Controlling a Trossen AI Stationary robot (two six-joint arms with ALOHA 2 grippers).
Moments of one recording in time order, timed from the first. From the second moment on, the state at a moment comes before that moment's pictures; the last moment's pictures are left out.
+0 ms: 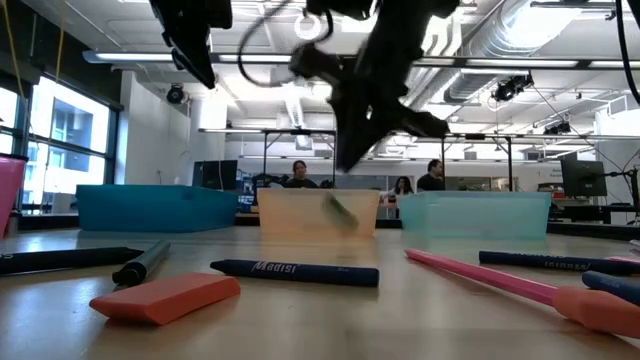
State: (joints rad) left arm 0.61 1.24 1.30 -1.10 0.05 0.15; right arm 0.09 1.90 1.46 -0.69 0.12 1.22
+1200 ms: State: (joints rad) left arm 0.62 1.24 1.30 -1.28 0.04 0.08; right arm 0.09 1.89 1.90 -0.81 0.24 1.04
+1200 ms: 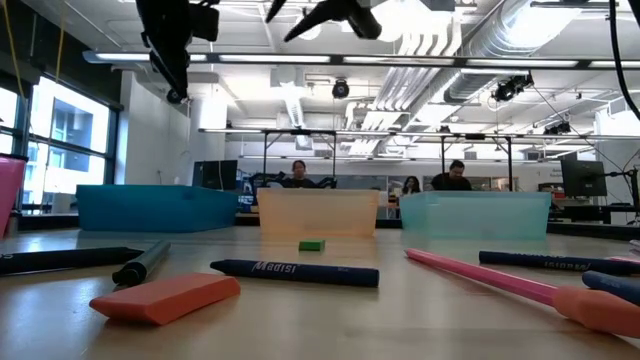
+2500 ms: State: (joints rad) left arm 0.64 1.24 1.30 -1.28 0.01 0.10; right arm 0.11 2.25 1.92 -1.06 0.02 1.42
